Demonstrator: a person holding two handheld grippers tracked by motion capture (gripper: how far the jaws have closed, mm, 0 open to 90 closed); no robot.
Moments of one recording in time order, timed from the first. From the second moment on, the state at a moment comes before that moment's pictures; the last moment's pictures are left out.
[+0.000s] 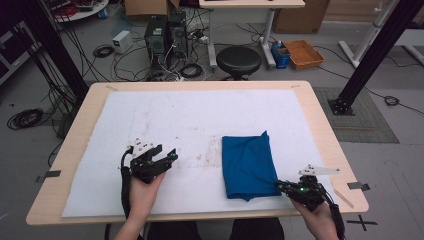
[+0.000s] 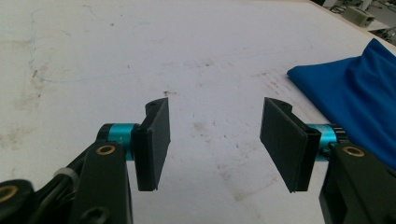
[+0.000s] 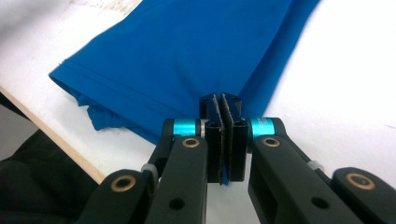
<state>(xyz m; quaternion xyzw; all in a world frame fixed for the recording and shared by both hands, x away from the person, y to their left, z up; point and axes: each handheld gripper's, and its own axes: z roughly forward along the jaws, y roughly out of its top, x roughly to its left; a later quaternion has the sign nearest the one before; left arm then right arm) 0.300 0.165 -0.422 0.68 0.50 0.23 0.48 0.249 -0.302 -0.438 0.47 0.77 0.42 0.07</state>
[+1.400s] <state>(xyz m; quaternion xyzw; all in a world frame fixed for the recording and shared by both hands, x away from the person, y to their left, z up) 0.309 0.167 -0.423 0.70 0.49 0.23 0.48 0.411 -0.284 -0.431 0.54 0.73 0.39 0.16</state>
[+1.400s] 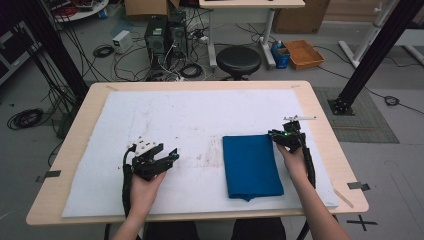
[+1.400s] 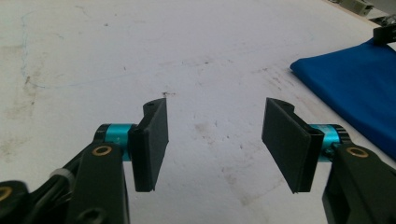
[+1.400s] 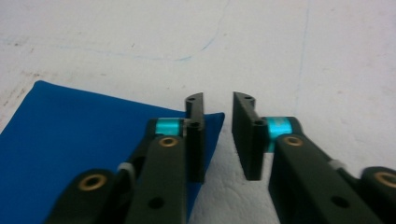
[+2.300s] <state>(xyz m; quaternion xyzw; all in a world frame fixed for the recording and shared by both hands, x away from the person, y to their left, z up) 0.348 0.186 -0.387 0.74 0.39 0.23 0.50 0.363 -0.336 -0.376 0.42 0.73 0.48 0.23</state>
